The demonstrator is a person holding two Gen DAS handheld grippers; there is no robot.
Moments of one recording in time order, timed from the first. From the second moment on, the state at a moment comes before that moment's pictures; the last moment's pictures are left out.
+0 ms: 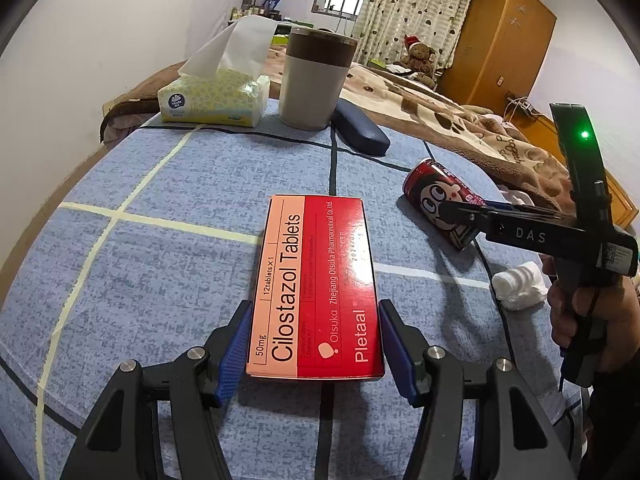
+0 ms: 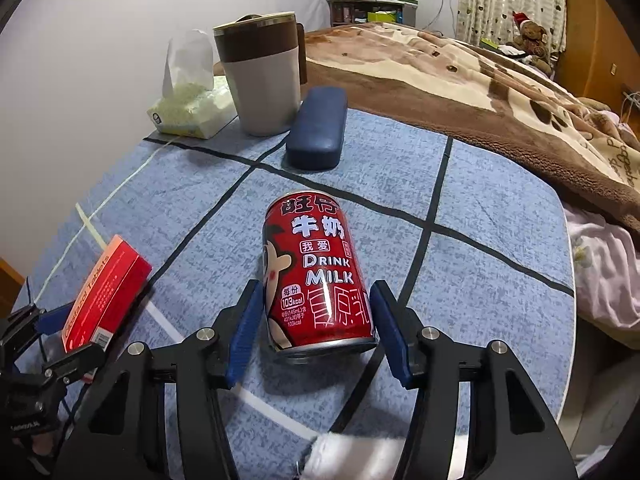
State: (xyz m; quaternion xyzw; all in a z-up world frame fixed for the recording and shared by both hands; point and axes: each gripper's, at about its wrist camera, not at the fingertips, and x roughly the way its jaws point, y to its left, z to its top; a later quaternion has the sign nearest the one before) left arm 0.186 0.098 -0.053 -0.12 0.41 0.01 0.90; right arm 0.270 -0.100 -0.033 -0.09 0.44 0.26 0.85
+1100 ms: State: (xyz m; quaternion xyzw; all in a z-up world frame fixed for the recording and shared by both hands) left arm 0.118 0.009 0.019 -0.08 0.36 -0.05 0.93; right arm 0.144 -0.208 0.022 -0.02 0.39 0.22 0.90
